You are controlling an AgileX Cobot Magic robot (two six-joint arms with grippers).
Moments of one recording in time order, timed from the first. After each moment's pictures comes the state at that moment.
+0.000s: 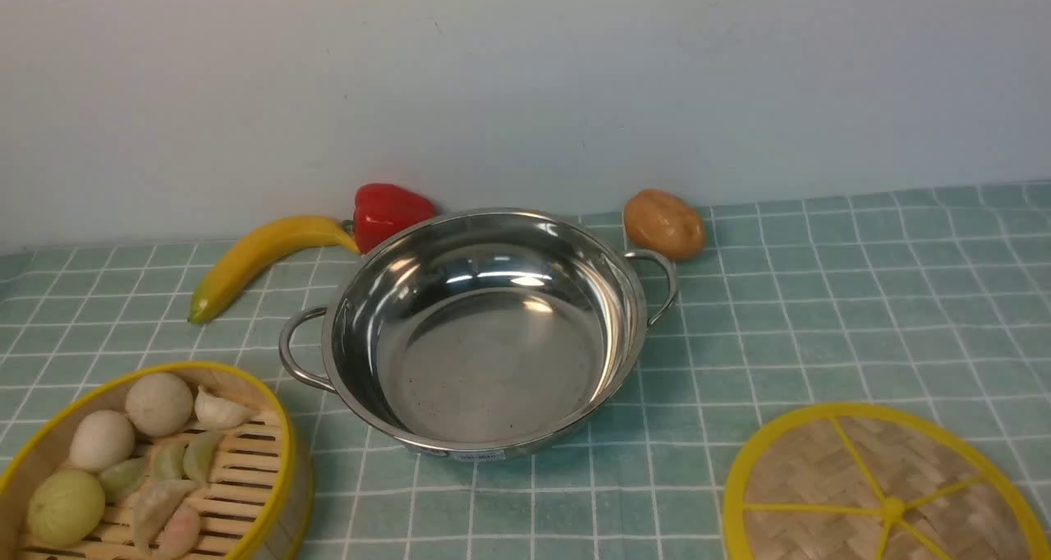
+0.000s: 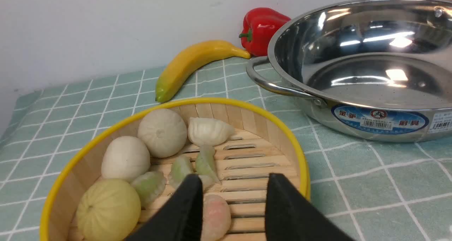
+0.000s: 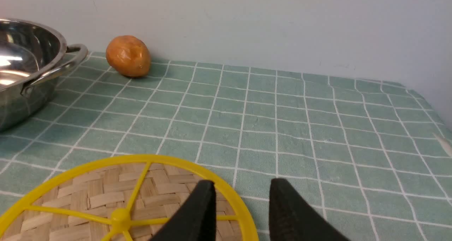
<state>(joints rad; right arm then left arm) 0.01 0.00 0.01 0.13 0.36 -0.11 -0.07 0.00 0.01 0.07 0.34 0.07</state>
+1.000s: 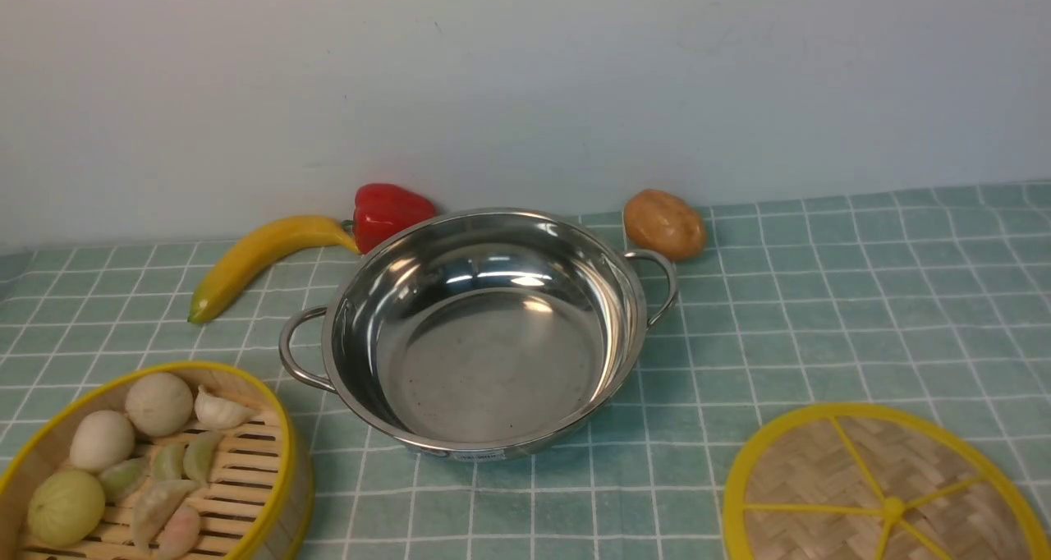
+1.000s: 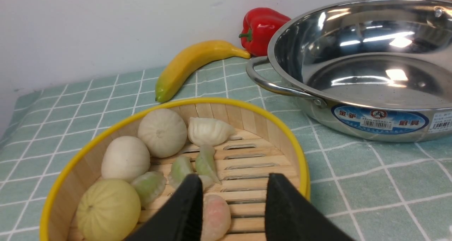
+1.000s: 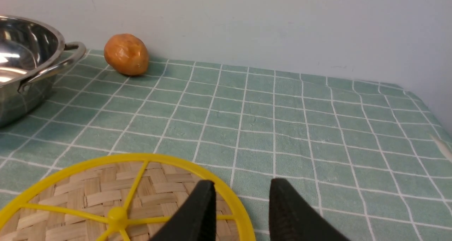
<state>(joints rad) 0.01 0.00 0.01 0.11 0.36 -0.11 -0.07 0.00 0.01 0.07 0.34 0.07</state>
